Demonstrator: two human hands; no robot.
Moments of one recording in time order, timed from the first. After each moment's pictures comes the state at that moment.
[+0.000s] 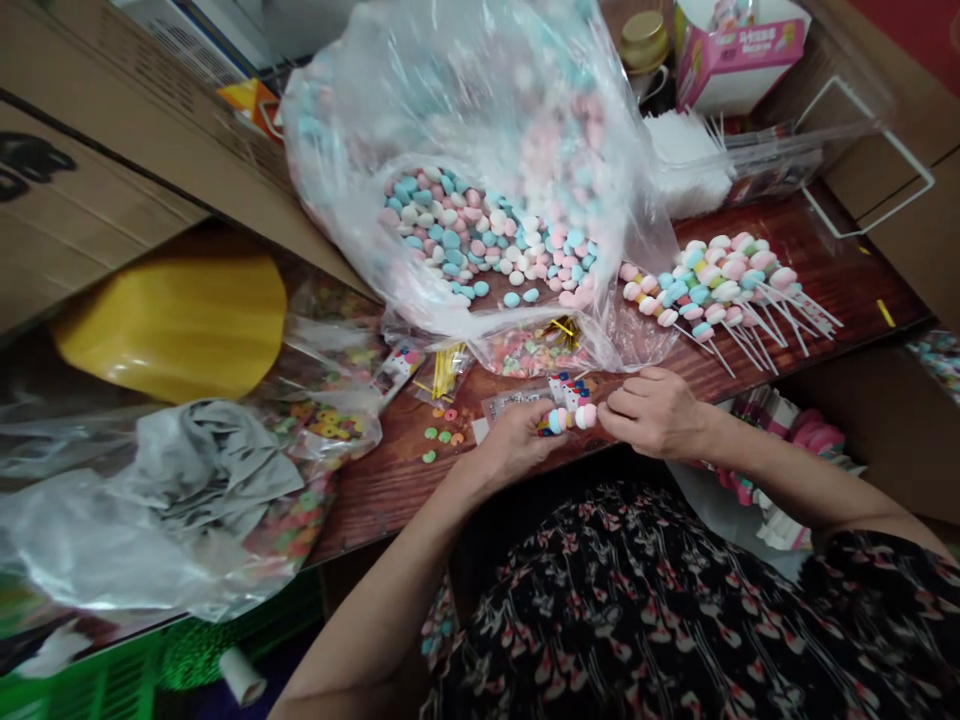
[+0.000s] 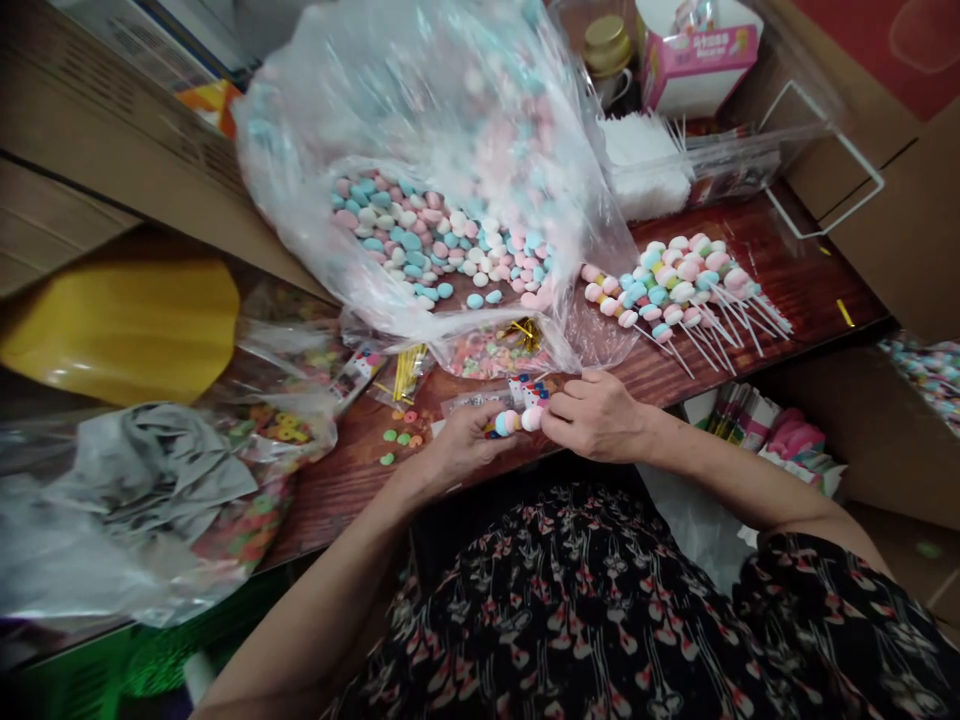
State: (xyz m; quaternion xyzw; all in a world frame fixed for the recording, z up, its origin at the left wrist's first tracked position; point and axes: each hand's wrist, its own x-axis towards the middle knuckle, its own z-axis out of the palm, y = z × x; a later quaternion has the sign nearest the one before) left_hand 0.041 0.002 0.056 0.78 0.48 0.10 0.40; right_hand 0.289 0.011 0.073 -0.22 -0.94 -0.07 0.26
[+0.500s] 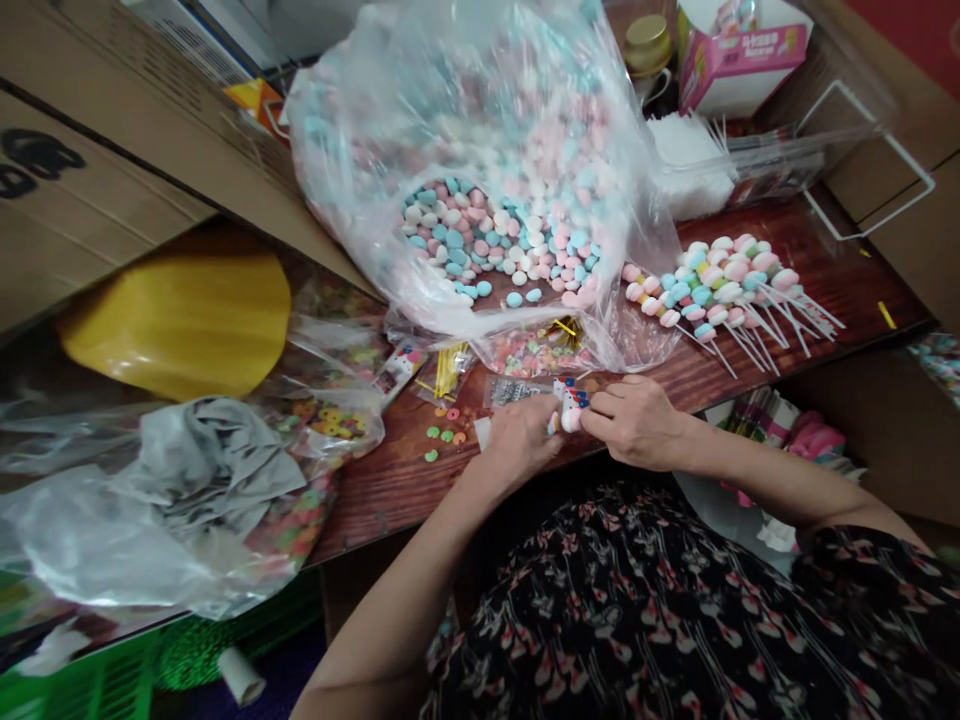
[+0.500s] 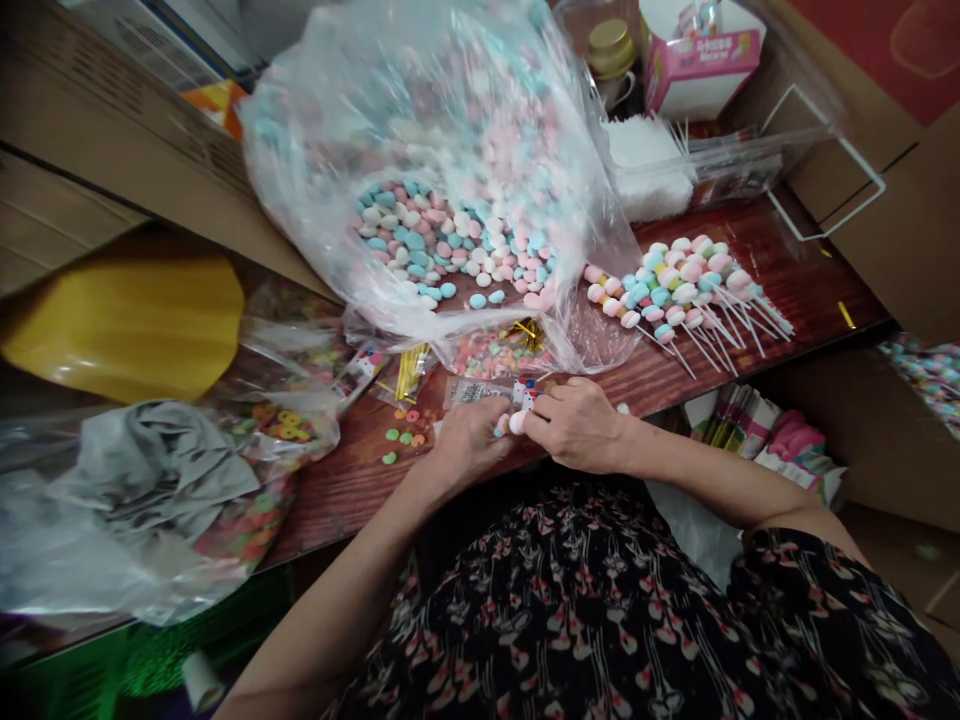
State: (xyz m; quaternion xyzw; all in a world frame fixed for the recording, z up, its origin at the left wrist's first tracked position) left_hand 0.054 -0.003 0.063 0.82 0.53 -0.01 0.21; right_hand 0.260 0.003 0.073 -0.28 -0.93 -0.02 0.23
